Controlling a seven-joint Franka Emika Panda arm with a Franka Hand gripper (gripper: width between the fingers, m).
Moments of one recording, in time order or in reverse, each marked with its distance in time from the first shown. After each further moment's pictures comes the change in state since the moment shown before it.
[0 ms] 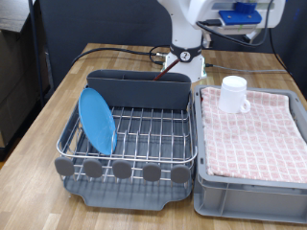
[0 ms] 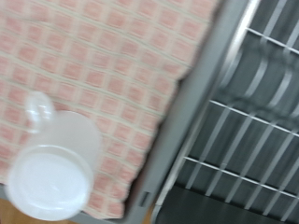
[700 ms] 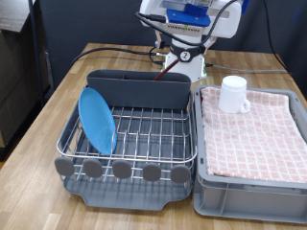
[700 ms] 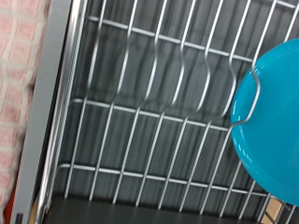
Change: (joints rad) arm -0.078 0.000 -0.122 -0.039 -0.153 0.120 0.017
